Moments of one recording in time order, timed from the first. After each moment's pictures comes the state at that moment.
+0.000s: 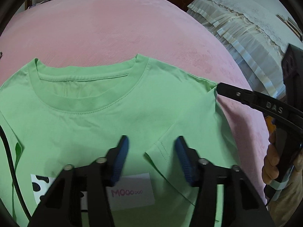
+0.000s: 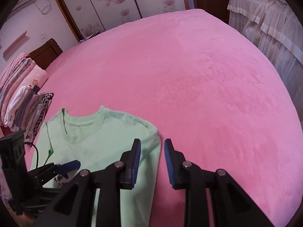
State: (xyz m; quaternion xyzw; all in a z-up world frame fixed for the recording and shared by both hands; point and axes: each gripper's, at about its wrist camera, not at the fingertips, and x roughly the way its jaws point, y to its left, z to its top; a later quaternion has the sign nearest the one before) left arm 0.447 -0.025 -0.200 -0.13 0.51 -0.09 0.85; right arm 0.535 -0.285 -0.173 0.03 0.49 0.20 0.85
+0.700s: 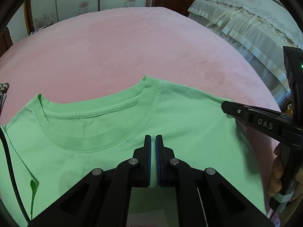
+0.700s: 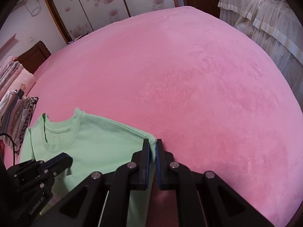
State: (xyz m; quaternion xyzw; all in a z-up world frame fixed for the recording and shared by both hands) left arm 0.490 -0.048 -0.198 -0.06 0.47 -0.04 0.88; right arm 0.550 -0.280 -0.203 0.02 0.49 0.15 0.86
